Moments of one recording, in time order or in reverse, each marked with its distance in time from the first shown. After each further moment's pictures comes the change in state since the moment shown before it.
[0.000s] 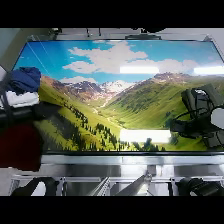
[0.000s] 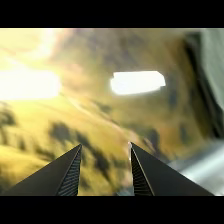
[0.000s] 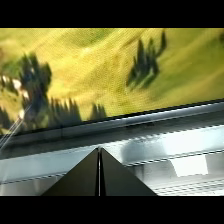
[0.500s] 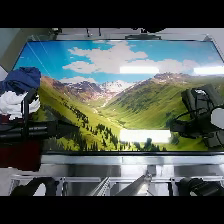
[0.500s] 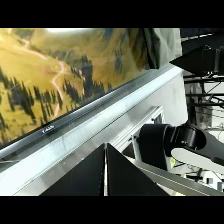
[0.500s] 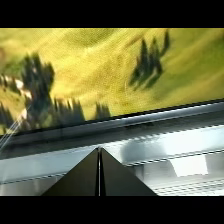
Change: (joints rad) left arm -0.200 0.098 -0.203 -0.175 -0.177 -0.057; right arm 0.000 0.000 0.000 0.000 0.000 0.000
